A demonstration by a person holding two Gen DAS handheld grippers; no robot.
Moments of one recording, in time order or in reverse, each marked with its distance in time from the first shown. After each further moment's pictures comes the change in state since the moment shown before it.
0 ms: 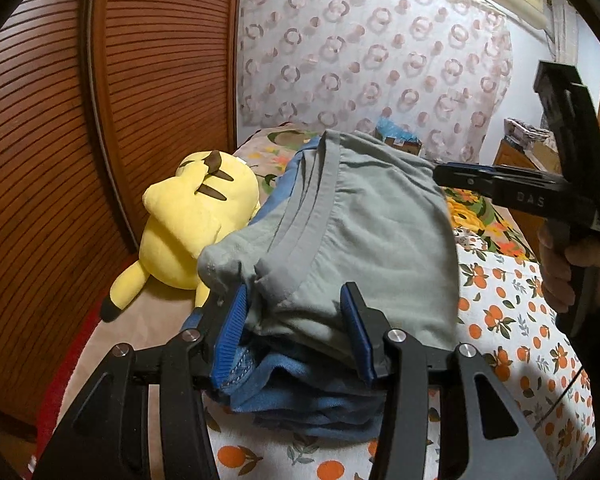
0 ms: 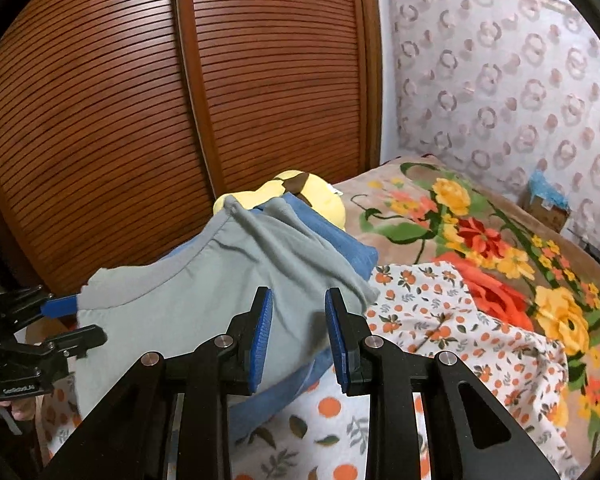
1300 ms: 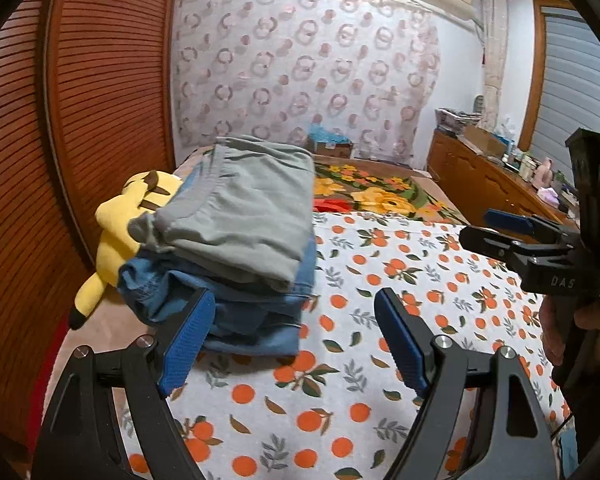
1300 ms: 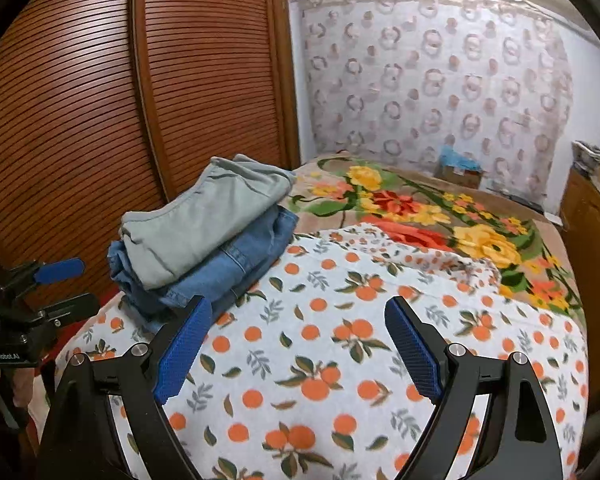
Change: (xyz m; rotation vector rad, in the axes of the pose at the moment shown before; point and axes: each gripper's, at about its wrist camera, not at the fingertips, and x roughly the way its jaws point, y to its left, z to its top) left arm -0.083 -0.059 -0.048 0.130 -0.053 -0.194; right arm -0.172 0.097 -0.120 0.180 -0.078 -0.256
